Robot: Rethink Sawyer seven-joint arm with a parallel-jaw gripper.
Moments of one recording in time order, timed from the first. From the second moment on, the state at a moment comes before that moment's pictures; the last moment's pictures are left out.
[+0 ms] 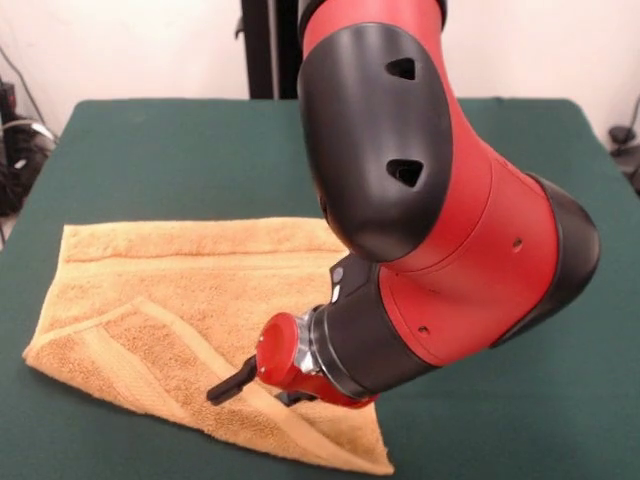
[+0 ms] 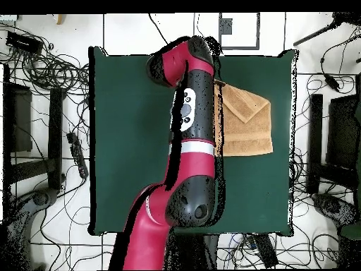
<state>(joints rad) -0.14 0.46 -1.03 -0.13 0.17 1.34 1.79</state>
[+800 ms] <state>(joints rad) -0.21 0.48 -1.17 -0.19 0.14 1.21 1.79</state>
